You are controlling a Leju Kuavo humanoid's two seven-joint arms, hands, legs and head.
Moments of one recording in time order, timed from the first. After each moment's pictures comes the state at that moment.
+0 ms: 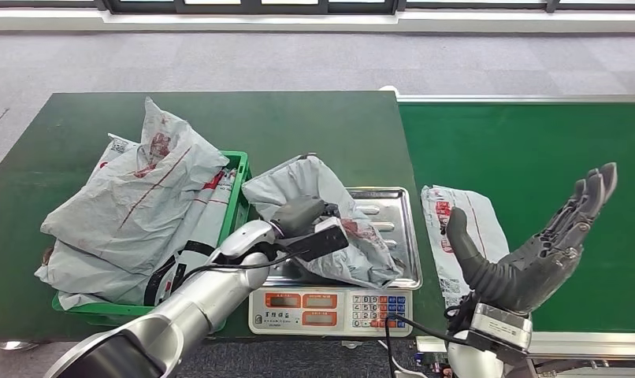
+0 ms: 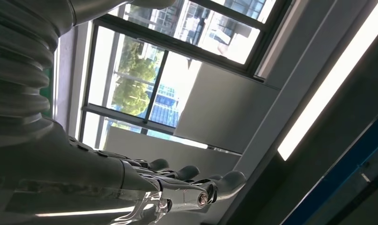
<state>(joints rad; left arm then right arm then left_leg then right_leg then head) -0.74 -0.15 -0.73 -0.56 -0.71 0.16 -0.36 0.00 0.11 0.21 -1.80 0.40 -0.69 -0.63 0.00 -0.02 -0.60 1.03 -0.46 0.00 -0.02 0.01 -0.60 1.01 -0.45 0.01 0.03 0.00</state>
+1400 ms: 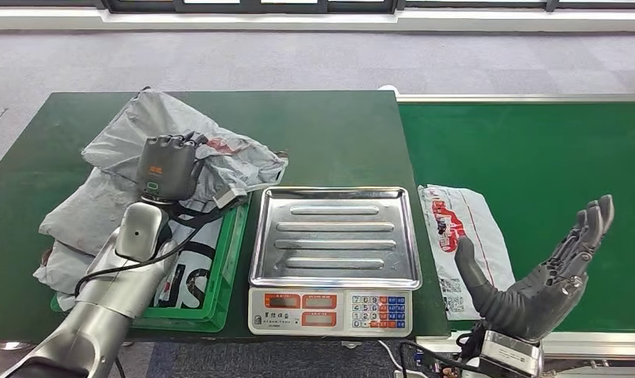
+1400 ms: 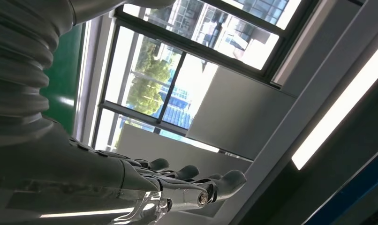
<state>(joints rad) -0.58 0.15 -0.34 -0.95 -1.43 0.69 -0.01 0.13 0.05 0.18 -1.82 0.34 -0.70 -0.67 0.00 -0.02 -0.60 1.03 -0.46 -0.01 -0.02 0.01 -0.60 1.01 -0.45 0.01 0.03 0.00</state>
